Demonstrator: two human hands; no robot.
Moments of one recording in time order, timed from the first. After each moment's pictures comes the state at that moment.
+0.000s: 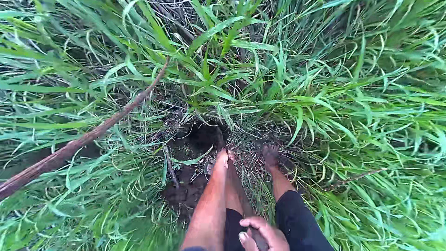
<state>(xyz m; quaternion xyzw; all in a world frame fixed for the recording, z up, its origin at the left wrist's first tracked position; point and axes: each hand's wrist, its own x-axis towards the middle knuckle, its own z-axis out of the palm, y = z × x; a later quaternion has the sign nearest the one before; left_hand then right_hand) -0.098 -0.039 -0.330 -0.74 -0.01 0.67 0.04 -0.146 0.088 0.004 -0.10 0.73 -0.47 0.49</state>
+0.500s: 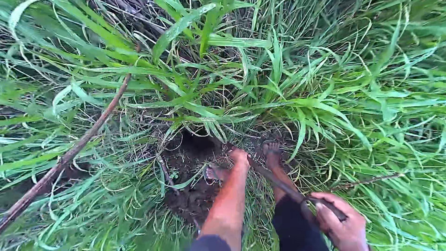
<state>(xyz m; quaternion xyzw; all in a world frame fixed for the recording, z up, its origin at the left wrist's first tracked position) -0.179 0.027 -0.373 -0.82 0.17 0.54 0.09 -0.279 0.199 -0.084 -0.06 0.85 -0.36 0.38</state>
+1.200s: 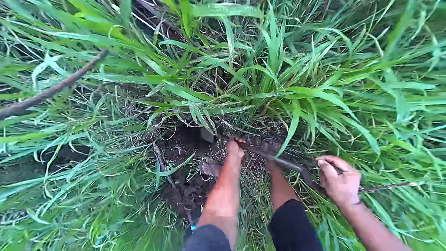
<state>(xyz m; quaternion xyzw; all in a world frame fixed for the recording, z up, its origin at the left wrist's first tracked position) -0.170 0.032 -0.424 -0.74 0.00 0.65 -0.15 -0.355 0.232 -0.188 -0.07 0.88 -0.33 0.33</state>
